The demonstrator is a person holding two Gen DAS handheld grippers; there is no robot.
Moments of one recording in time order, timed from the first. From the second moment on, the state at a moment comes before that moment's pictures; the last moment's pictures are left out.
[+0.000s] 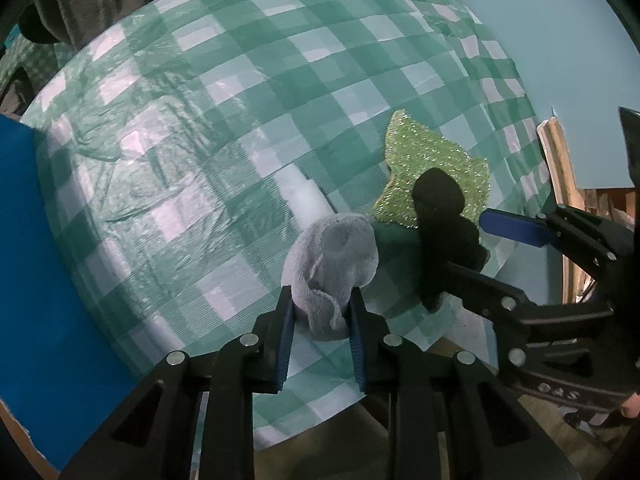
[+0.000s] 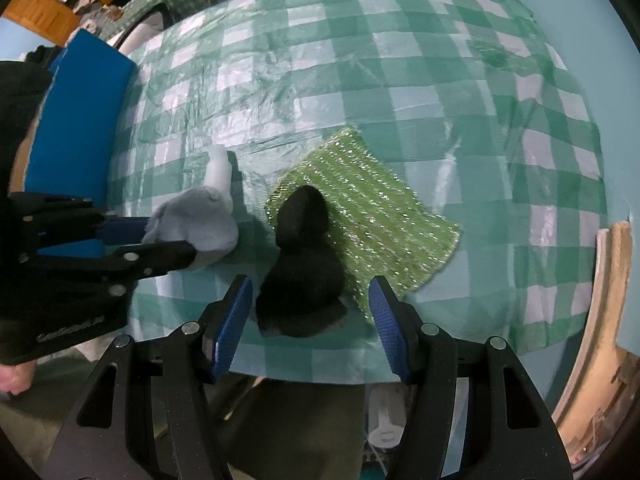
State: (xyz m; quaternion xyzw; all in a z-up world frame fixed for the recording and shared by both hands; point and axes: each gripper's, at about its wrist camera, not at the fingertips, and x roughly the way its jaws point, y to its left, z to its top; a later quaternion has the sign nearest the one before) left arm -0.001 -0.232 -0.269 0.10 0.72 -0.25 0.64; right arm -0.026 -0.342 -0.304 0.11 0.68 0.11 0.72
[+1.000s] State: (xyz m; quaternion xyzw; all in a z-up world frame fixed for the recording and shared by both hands) left arm 0.000 -0.172 -0.208 0.08 0.69 -0.23 0.68; right arm -0.006 -0.341 -0.269 0.09 0.66 0.11 0.73
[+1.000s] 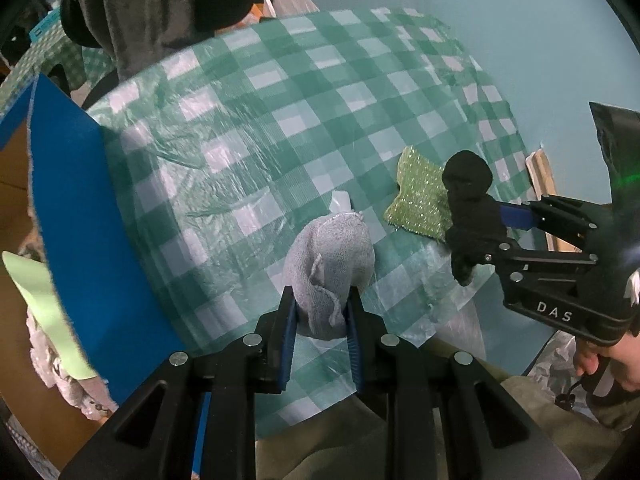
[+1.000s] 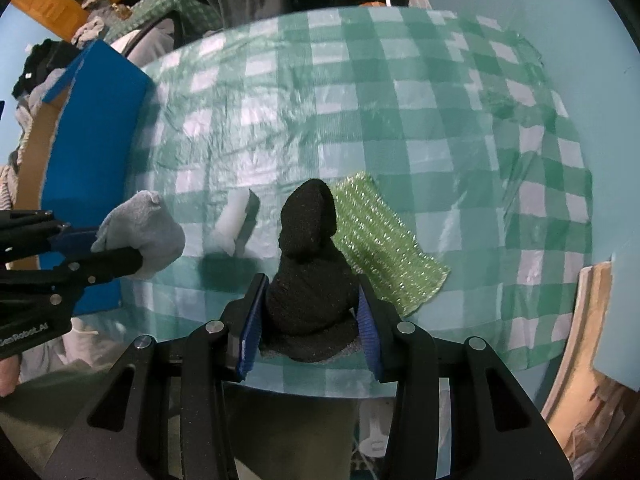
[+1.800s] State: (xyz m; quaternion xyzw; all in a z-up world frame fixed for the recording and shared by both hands) left arm 0.011 -0.136 -0.139 0.04 0.64 -0.19 0.74; right arm 0.023 -0.314 -0.193 0.07 0.61 0.17 0.77
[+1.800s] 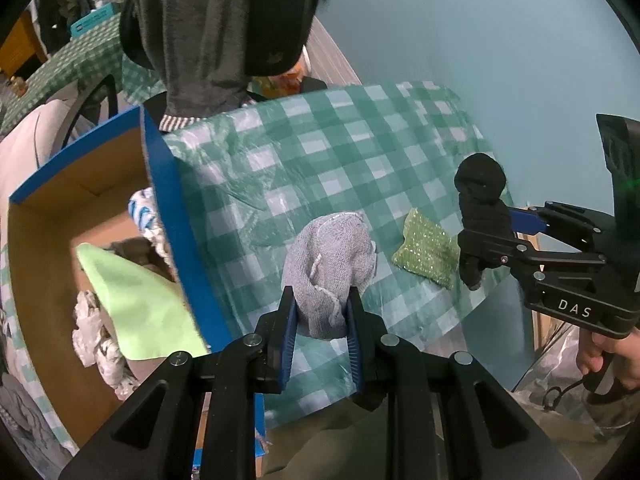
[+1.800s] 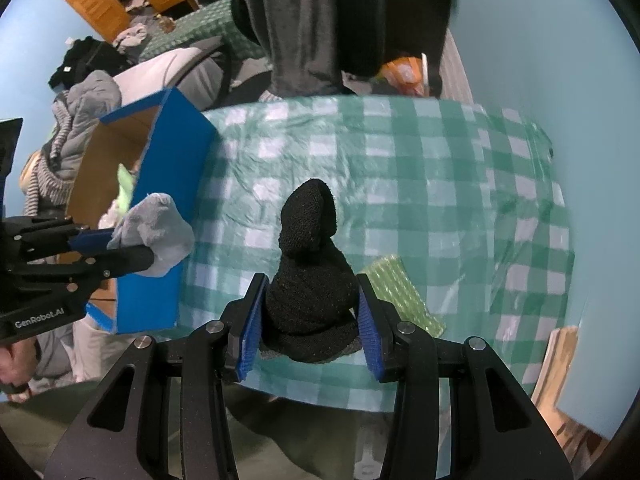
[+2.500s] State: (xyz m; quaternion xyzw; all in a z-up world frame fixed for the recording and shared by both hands) left arm 0.011 -0.076 -0.108 -0.02 0.62 -0.12 0.77; right arm 0.055 -0.247 -0.150 0.01 0.57 0.26 0.78
